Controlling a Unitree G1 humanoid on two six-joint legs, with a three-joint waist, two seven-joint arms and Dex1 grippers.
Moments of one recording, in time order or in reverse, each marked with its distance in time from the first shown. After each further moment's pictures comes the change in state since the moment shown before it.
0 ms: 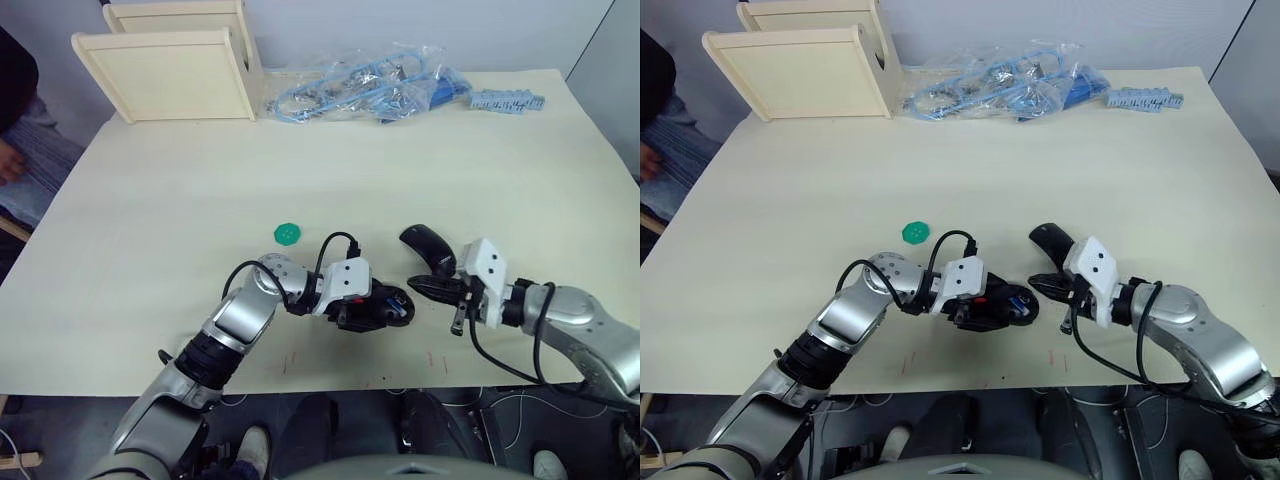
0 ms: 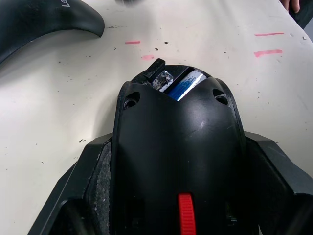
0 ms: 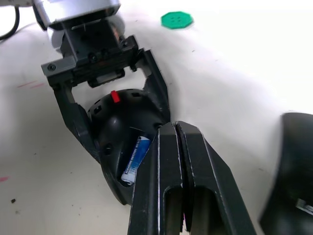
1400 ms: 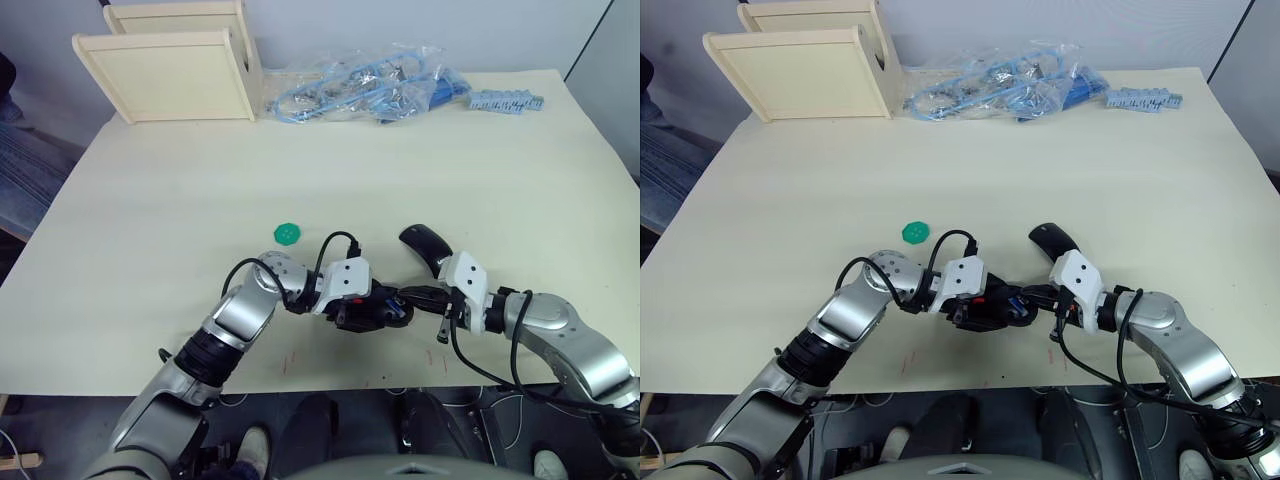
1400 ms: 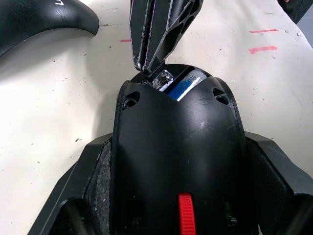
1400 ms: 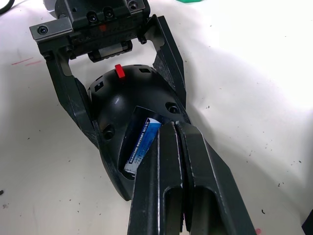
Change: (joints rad) left arm -0.011 0.003 -0.004 0.009 0.002 0.001 -0.019; right arm 0.011 0.105 0.013 0.061 -0.160 0.003 0.070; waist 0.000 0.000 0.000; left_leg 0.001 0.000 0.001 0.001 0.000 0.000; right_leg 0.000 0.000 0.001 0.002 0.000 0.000
